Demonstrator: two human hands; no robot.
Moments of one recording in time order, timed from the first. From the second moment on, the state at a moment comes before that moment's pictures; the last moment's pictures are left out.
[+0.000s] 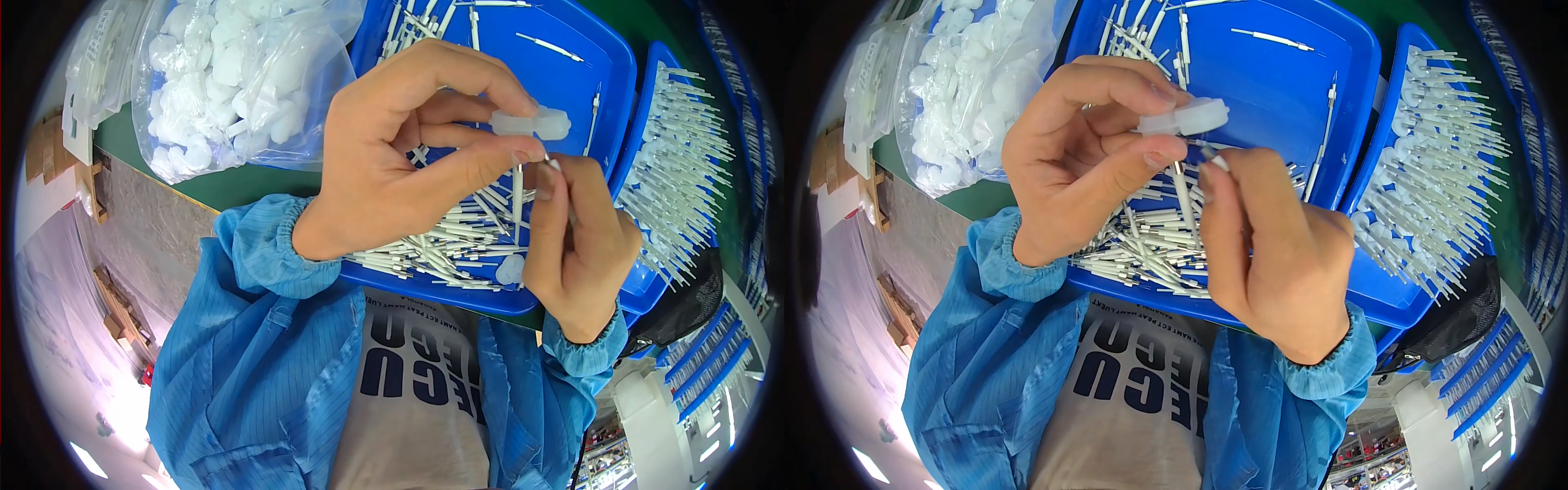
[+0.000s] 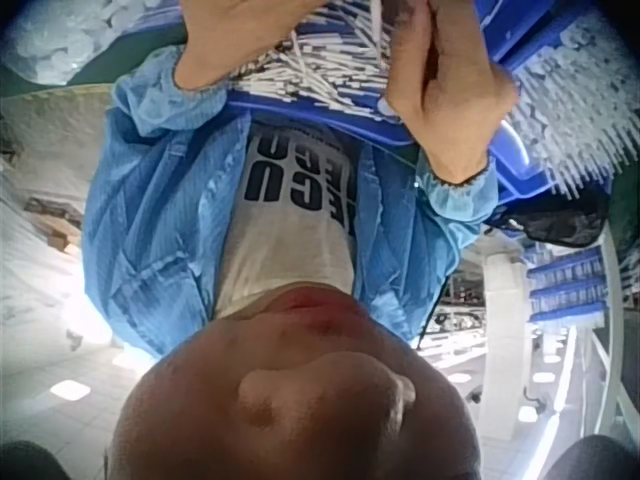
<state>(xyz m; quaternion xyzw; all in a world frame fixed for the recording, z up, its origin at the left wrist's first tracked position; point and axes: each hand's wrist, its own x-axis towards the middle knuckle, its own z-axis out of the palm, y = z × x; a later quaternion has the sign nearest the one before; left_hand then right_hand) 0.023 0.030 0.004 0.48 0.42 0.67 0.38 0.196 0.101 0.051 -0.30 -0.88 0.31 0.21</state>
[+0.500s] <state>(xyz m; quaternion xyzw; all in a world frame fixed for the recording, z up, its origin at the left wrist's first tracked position) 0.027 0.029 0.010 0.47 0.44 0.65 0.41 0.197 0.105 0.050 -0.31 -0.85 0.36 0.21</state>
